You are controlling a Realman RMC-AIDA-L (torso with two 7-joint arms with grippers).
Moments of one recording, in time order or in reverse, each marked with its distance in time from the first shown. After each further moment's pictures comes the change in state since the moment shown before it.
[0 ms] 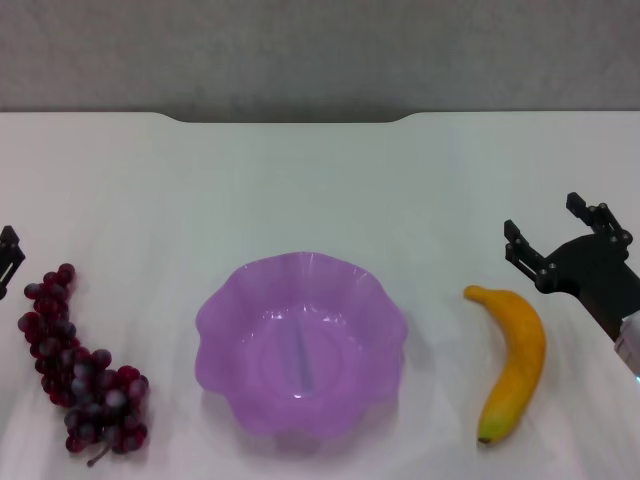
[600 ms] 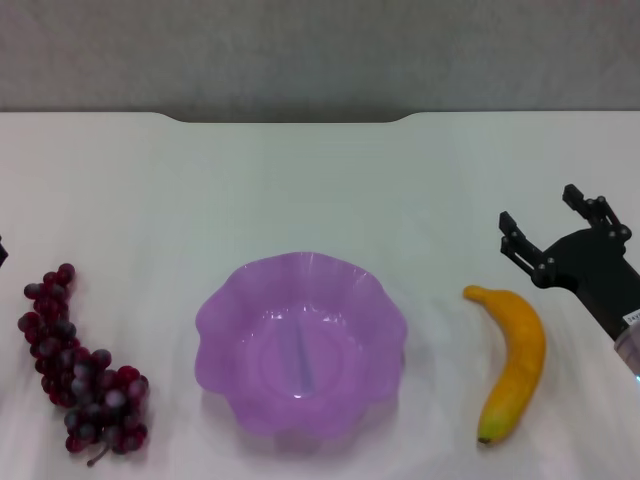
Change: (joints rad) left arm 0.004 0.004 -0.005 -0.001 -0.036 -0.002 -0.006; right arm -0.009 -0.005 -0.013 0.013 -0.013 -0.058 0.051
